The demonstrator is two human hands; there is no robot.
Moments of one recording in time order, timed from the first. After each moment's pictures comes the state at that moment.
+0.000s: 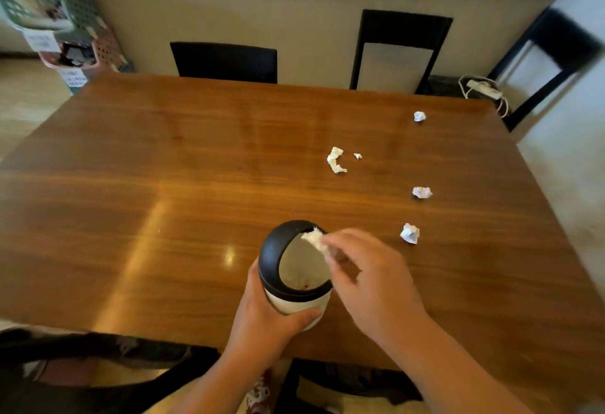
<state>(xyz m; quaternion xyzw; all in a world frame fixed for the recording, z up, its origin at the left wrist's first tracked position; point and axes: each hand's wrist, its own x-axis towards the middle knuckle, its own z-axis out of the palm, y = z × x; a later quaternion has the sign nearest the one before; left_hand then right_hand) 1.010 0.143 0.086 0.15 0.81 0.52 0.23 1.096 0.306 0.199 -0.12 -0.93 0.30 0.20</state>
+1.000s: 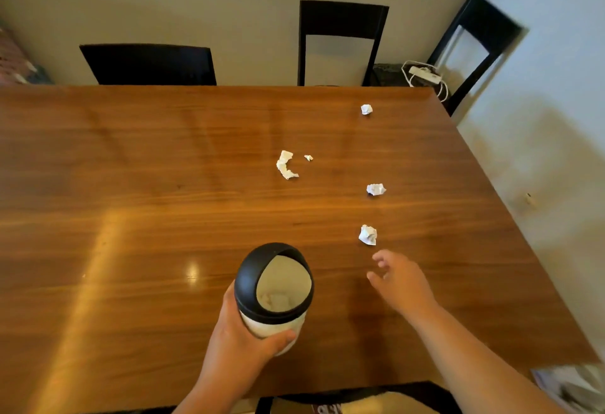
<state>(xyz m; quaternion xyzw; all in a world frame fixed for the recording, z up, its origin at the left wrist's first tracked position) 0.997 0.187 0.053 0.15 0.80 0.49 0.31 1.133 0.464 0.046 -0.47 -0.84 0.28 -0.04</state>
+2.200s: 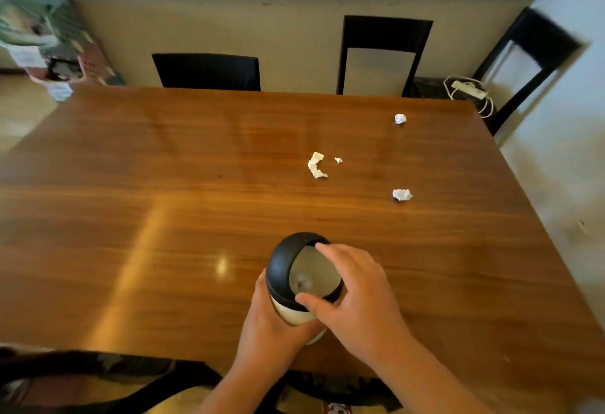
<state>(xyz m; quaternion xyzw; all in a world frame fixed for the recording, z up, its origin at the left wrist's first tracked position) 1.047 0.193 0.087 0.14 0.81 0.52 0.24 1.124 0.336 0.161 -0.19 -0.92 0.32 0.14</state>
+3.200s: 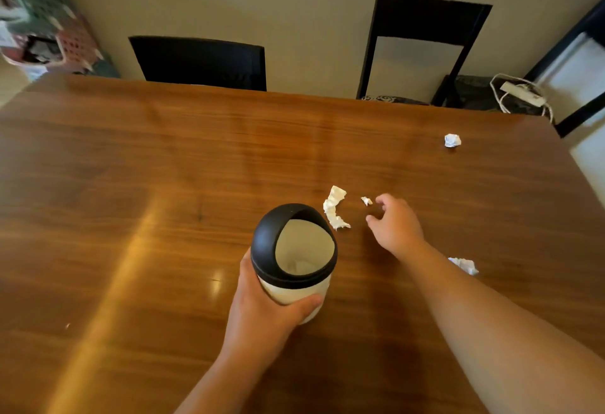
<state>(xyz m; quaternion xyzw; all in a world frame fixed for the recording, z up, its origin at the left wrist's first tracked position) 0.851 0.315 0.024 0.10 0.82 0.54 0.17 0.856 0.603 -0.008 -0.40 -0.87 0.28 0.00</state>
